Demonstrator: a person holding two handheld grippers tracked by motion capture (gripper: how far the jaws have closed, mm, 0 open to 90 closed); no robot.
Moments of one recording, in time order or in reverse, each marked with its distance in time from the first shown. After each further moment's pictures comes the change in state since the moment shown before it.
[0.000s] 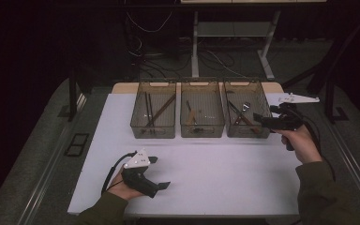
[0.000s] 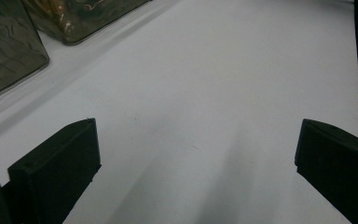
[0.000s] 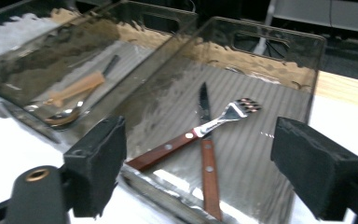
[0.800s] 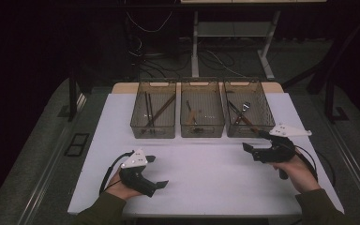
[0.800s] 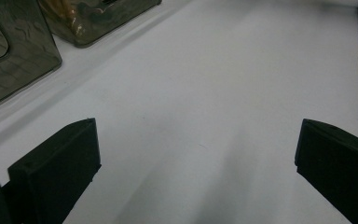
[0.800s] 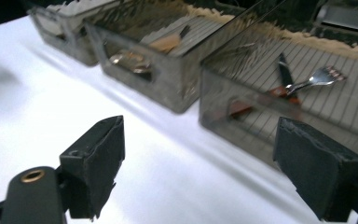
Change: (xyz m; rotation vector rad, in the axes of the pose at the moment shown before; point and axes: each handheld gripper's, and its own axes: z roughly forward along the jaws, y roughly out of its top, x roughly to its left) left arm 0.002 -0.001 -0.006 -0.014 0.019 0.000; right arm 0.059 -0.063 -0.023 -0.015 0.137 -0.088
